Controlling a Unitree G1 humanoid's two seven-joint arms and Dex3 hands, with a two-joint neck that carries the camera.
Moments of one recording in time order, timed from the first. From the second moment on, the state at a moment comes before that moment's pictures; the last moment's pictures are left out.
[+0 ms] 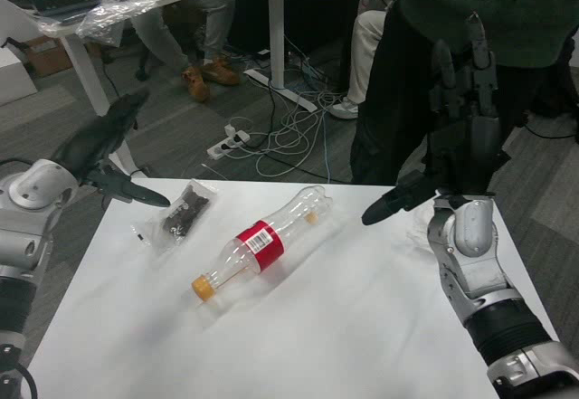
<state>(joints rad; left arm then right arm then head) -0.43 0.45 0.18 0.24 0.23 0.06 -0.40 -0.43 -0.36 0.21 0.32 0.38 -0.79 -0.27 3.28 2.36</state>
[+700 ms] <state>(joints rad) -0.65 0.46 -0.05 0.58 0.51 0.11 -0.52 -0.42 -0.36 0.25 0.32 0.40 -0.81 -0.27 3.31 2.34</state>
